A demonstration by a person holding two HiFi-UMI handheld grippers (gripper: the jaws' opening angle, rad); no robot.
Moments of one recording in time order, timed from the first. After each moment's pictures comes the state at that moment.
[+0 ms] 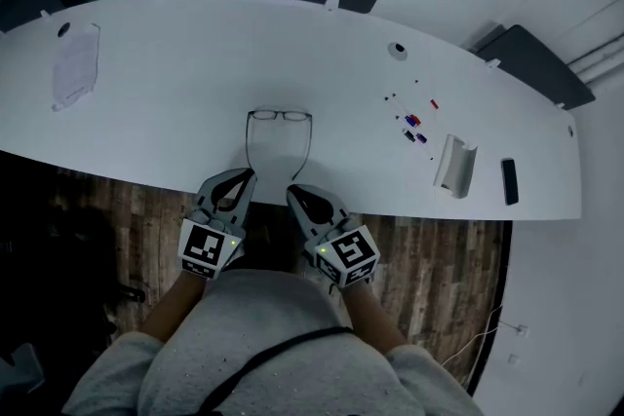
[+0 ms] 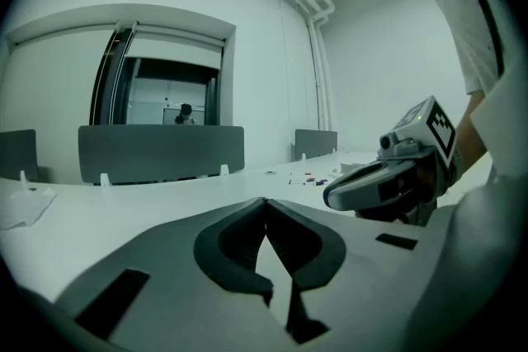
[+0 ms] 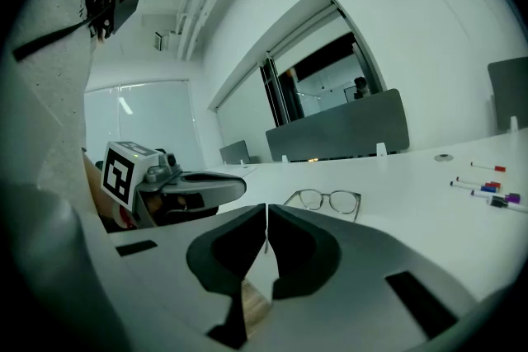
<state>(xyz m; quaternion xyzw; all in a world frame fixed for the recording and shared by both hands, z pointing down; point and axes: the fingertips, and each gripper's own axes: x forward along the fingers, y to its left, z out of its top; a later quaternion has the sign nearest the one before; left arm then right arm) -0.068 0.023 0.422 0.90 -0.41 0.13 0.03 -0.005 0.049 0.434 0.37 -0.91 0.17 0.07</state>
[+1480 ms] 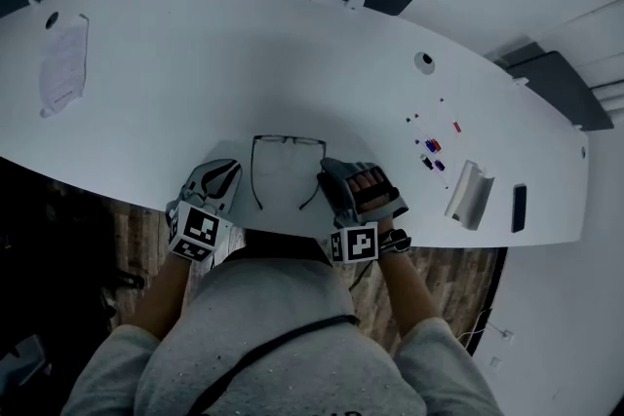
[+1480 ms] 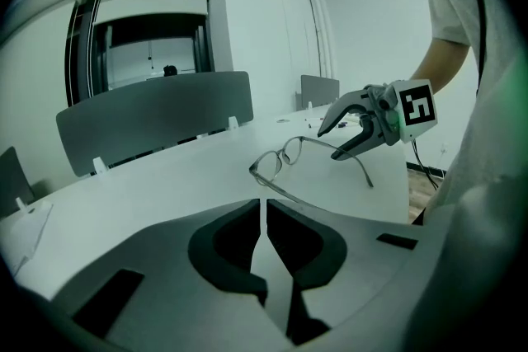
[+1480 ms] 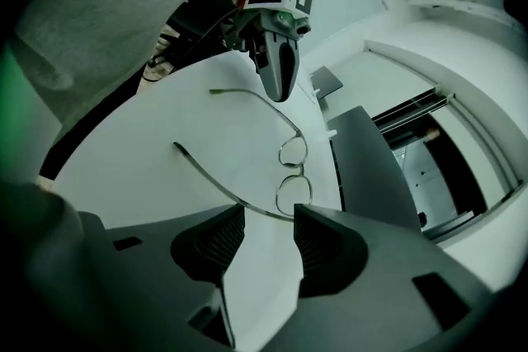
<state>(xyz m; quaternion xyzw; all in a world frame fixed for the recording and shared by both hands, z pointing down) -0.115 -0.078 0.516 0.87 -0.38 0.30 0.06 0.032 -0.077 0.529 0.19 -0.75 -0.38 0.50</state>
